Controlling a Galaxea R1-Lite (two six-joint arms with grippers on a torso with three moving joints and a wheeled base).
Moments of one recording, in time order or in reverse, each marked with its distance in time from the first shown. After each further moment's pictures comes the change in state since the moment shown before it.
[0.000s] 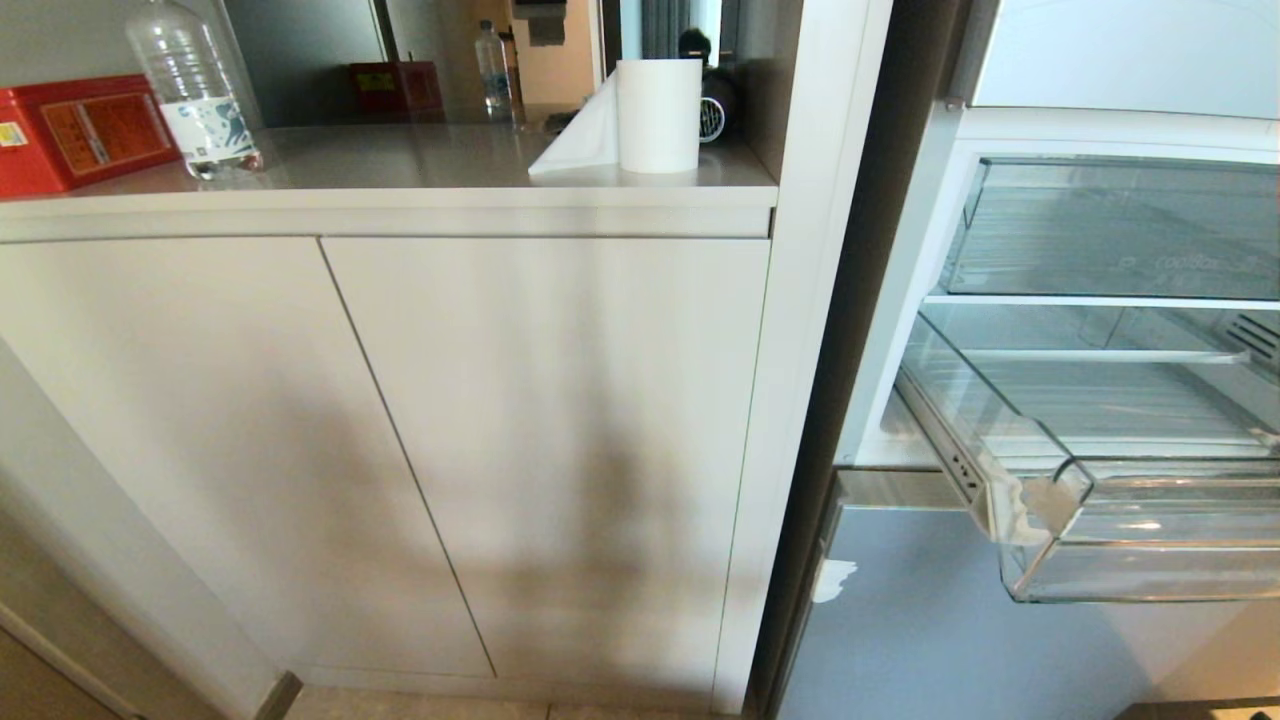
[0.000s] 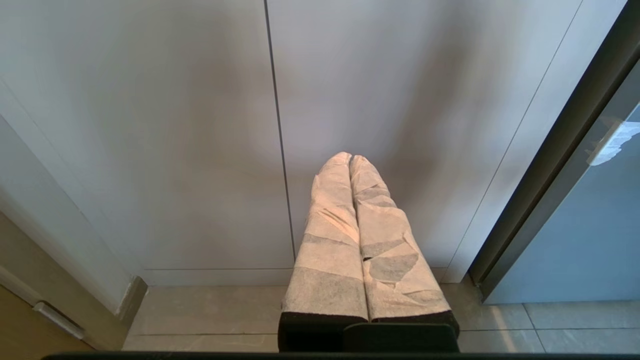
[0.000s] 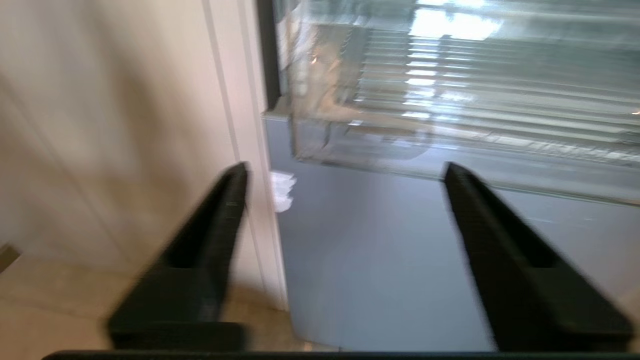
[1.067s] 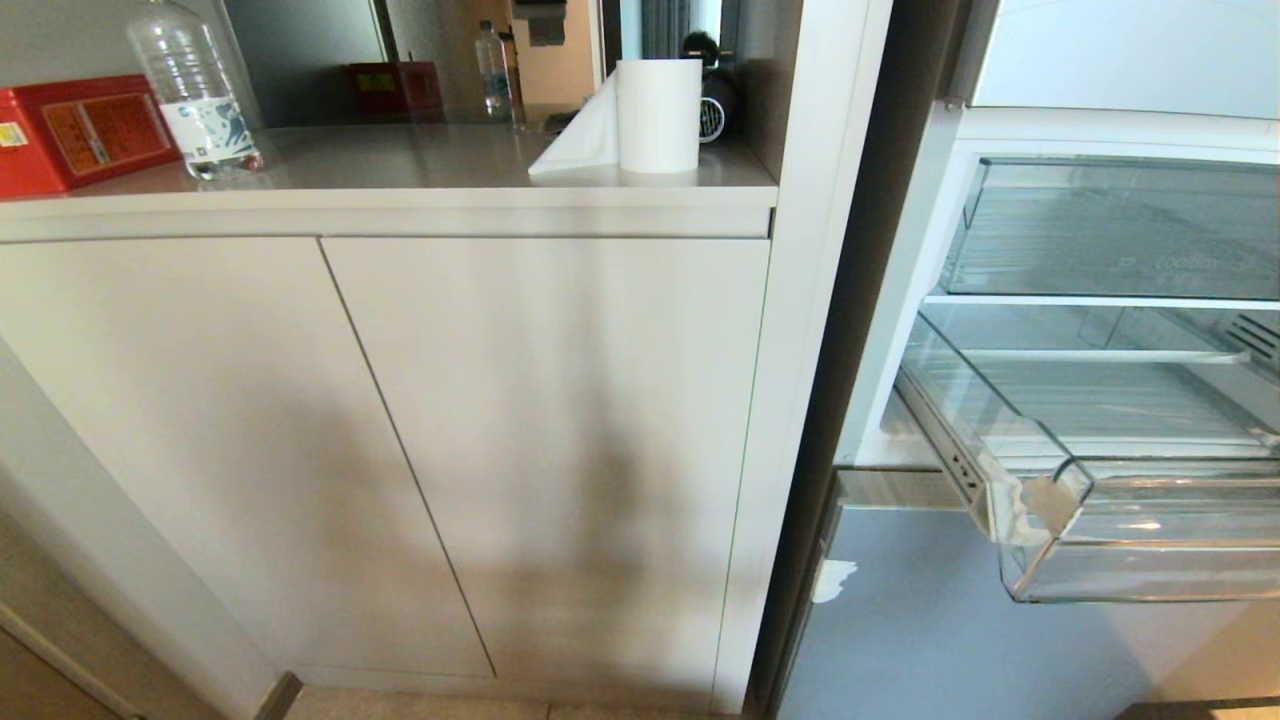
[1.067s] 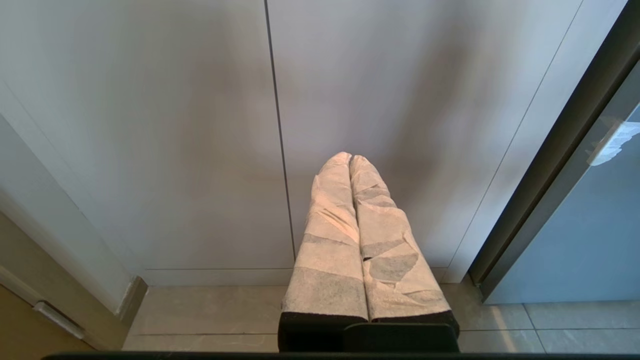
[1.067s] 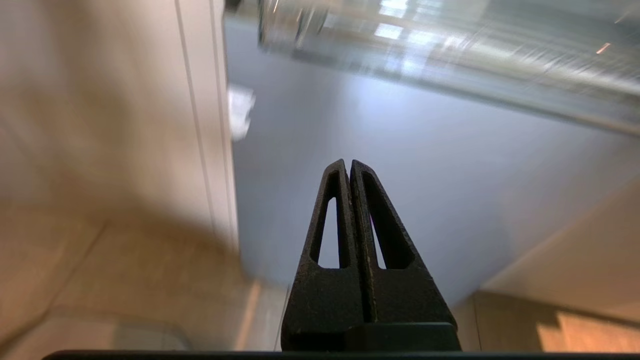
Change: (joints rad) left arm 0.000 0.000 0.000 0.000 0.000 -0.001; right arm -0.091 -0.227 0.021 0.318 0.002 -0.138
